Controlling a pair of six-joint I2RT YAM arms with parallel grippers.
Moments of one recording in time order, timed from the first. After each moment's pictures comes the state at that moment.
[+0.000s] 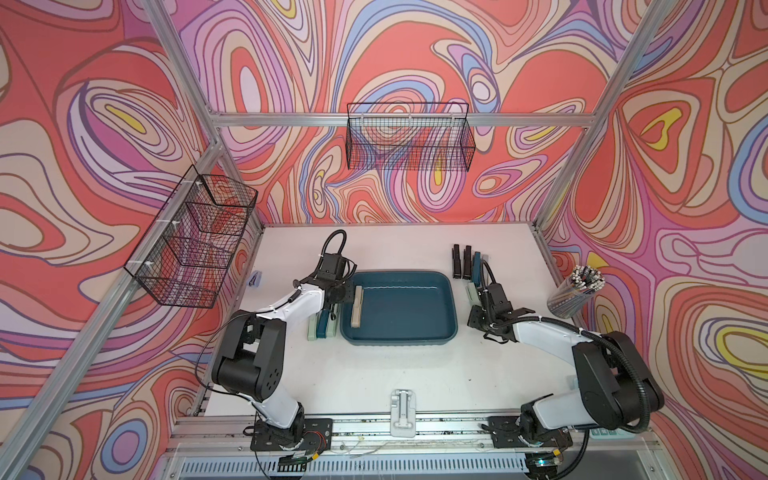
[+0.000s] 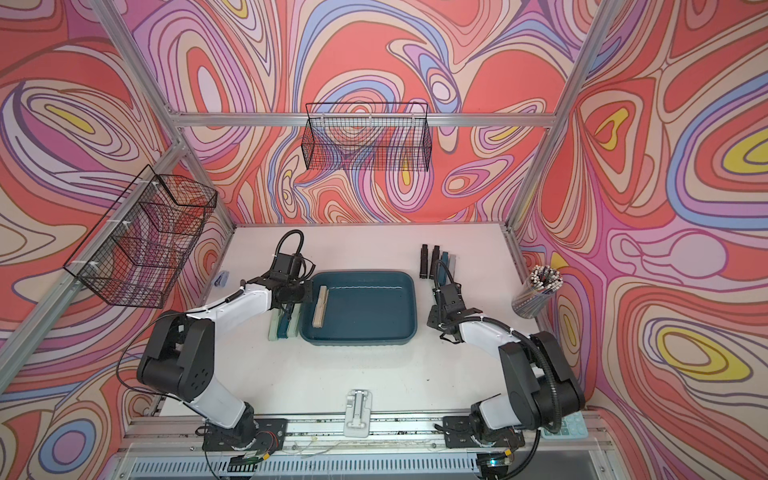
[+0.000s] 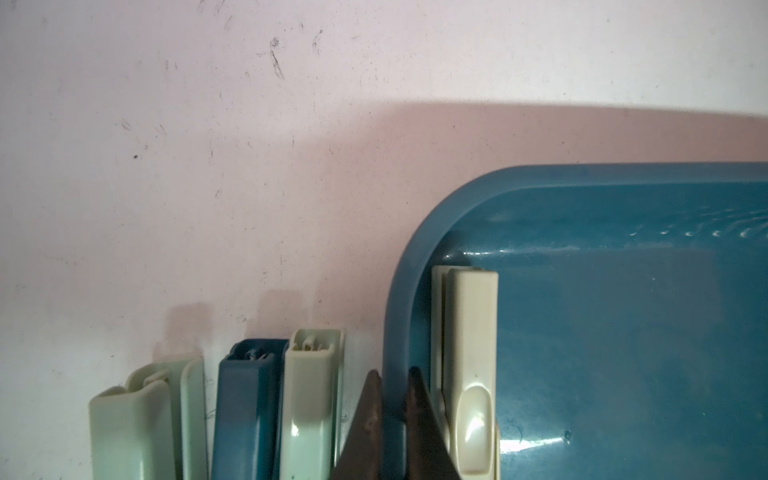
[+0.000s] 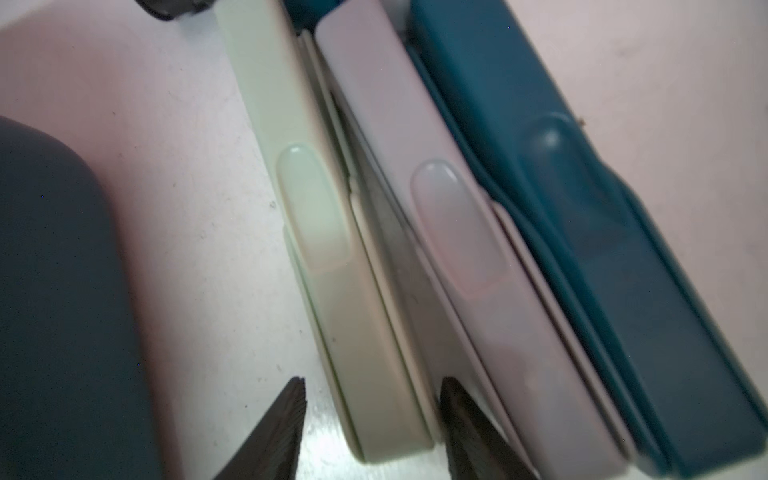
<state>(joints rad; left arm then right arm) -0.28 1.64 1.00 -0.34 -0.04 -0.30 0.28 1.47 0.66 -0.23 0.13 0.54</state>
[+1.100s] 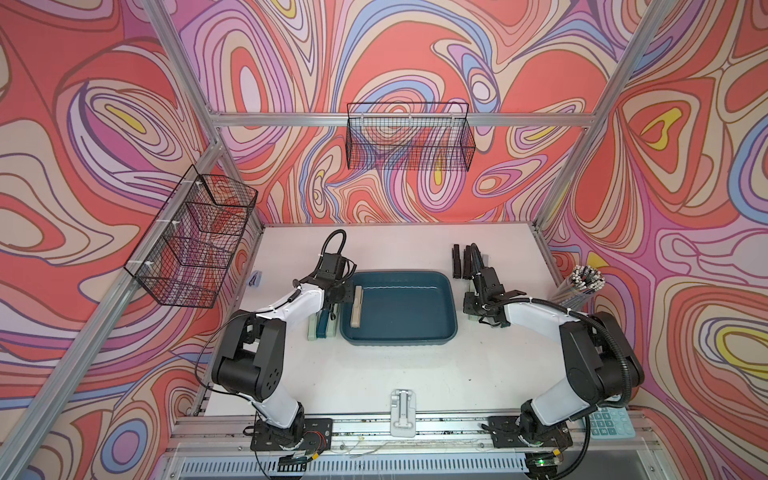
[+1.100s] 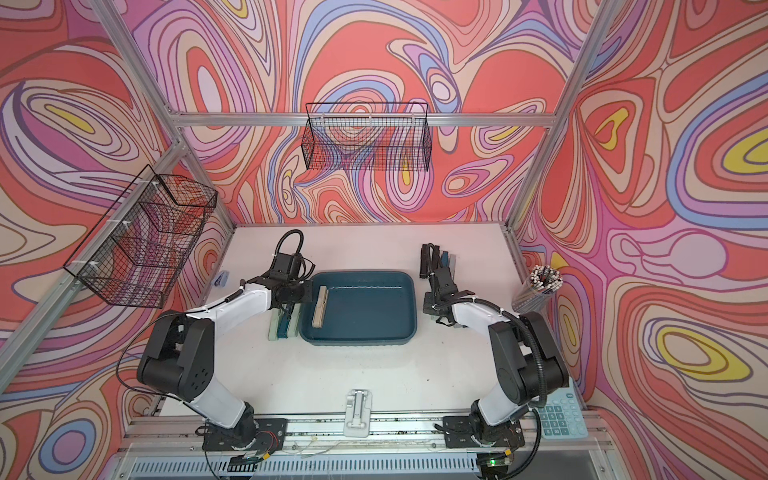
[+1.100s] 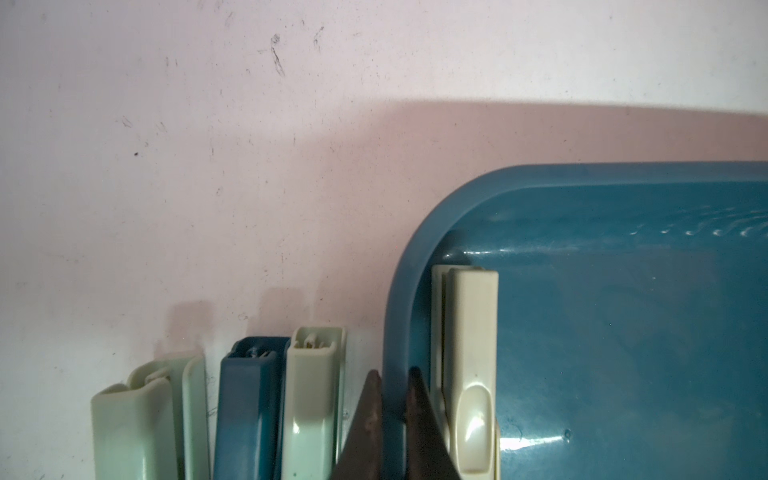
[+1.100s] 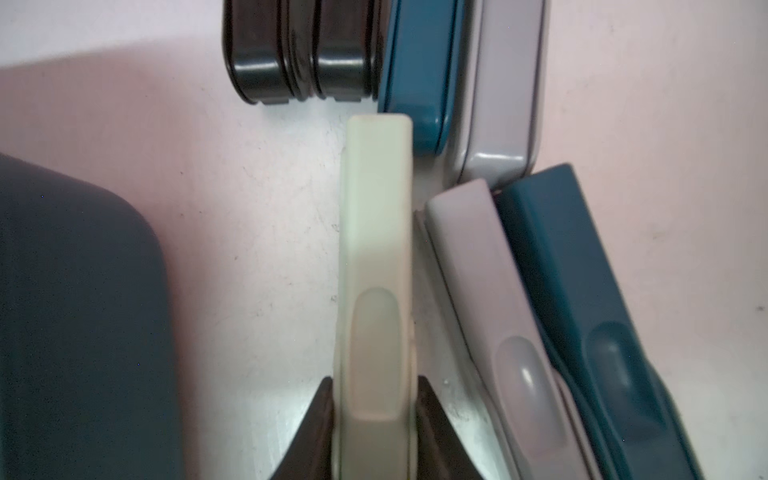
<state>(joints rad) -0.27 1.64 1.00 -0.35 -0.04 -0.30 0.28 1.58 0.85 -0.29 0.15 0.37</state>
